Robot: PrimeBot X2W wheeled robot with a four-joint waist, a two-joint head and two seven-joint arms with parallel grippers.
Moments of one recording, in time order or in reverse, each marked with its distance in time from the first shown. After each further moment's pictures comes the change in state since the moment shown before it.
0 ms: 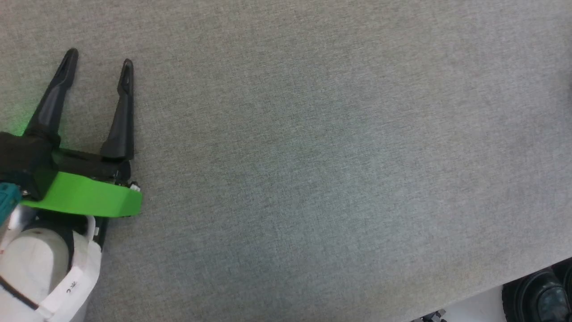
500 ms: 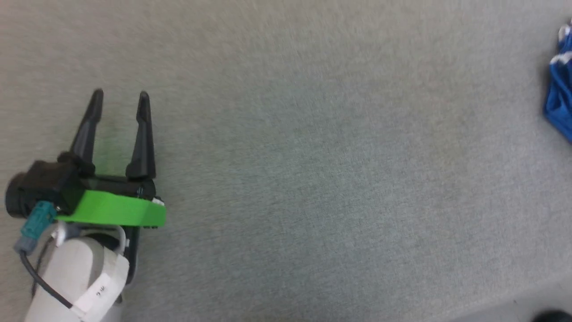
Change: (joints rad) left arm 0.038 -0.116 -0.016 0.208 -0.062 0.013 -0.191; right arm -0.054 0.009 0.135 -0.218 0.201 0.000 -0.284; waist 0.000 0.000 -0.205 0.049
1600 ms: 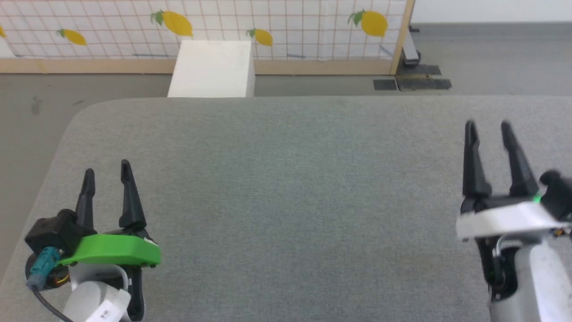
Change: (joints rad) left arm 0.141 -0.108 0.097 0.216 -0.102 0.051 -0.102; right arm 0.597 0.566 0.035 -0.160 -0.128 0.000 -0.438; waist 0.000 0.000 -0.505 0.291
